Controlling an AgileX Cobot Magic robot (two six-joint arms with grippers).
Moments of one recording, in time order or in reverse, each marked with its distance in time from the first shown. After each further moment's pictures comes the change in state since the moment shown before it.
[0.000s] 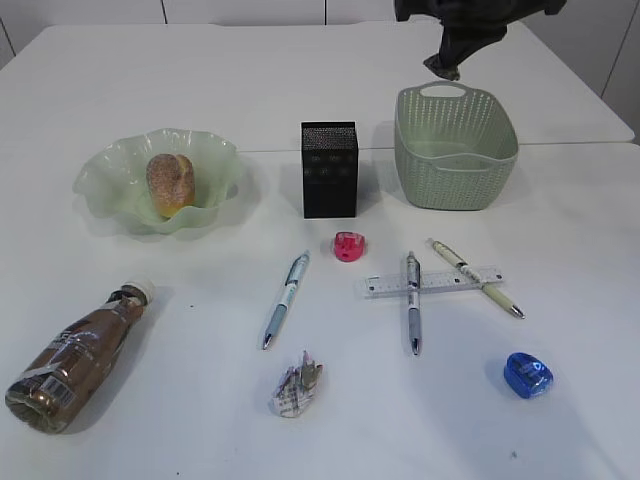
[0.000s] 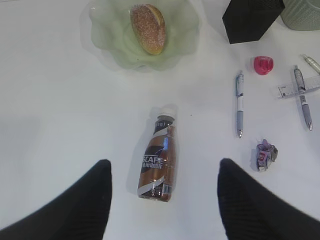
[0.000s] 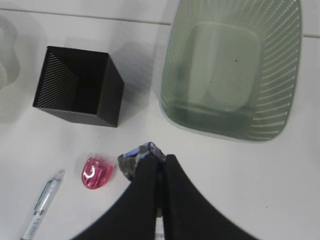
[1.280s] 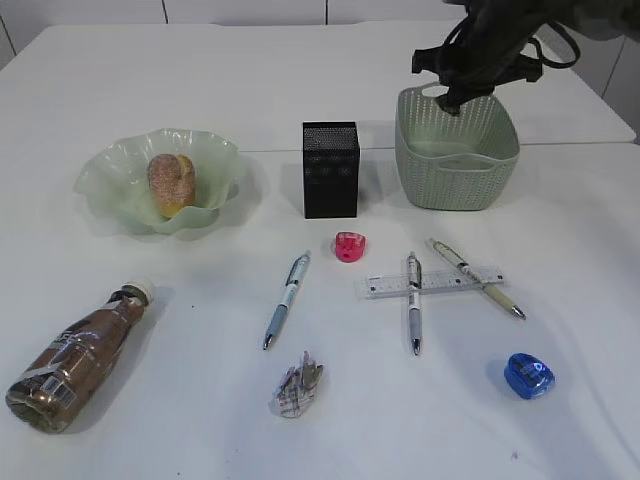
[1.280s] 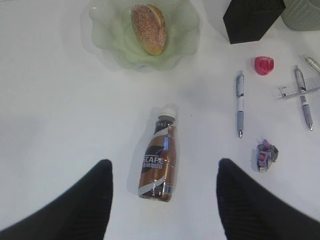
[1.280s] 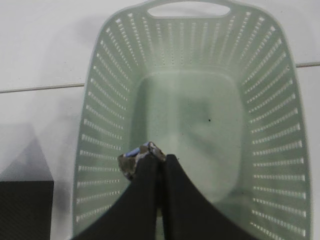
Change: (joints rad) left arm 0.000 0.000 0.000 0.000 0.000 0.000; right arm -0.148 0.365 -0.244 0.015 -0.200 0.055
